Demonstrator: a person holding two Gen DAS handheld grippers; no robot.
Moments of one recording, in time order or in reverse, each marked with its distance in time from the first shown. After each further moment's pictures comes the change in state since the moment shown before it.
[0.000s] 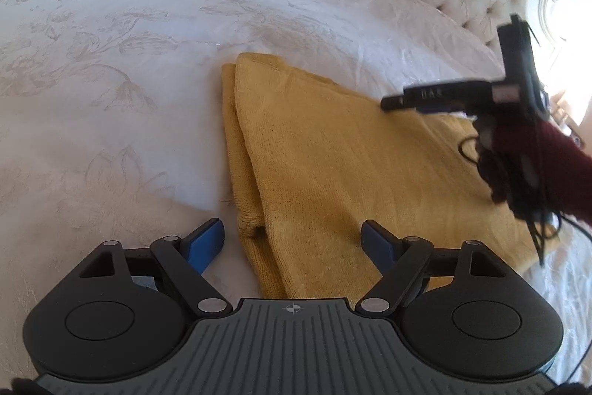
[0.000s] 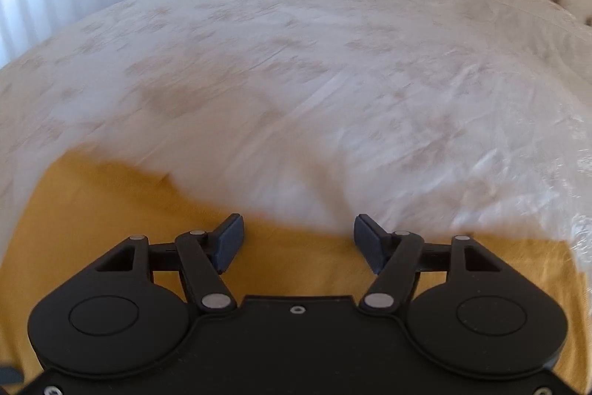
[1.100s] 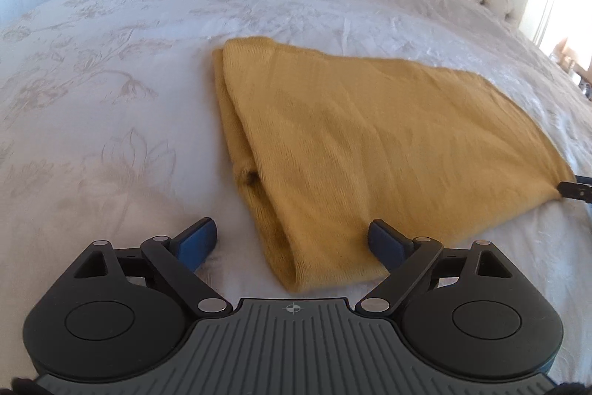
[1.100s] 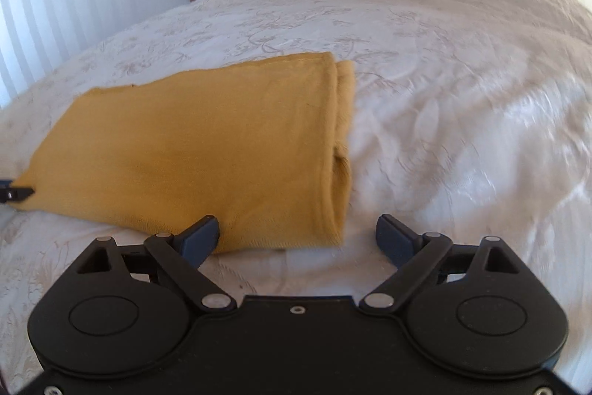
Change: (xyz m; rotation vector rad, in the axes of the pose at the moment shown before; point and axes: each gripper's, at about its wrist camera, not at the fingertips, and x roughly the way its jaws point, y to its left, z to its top) left arm -0.020 -0.025 -0.031 0.140 0.035 0.098; right arm -0.170 -0.143 -0.199 0.184 -0.084 0.034
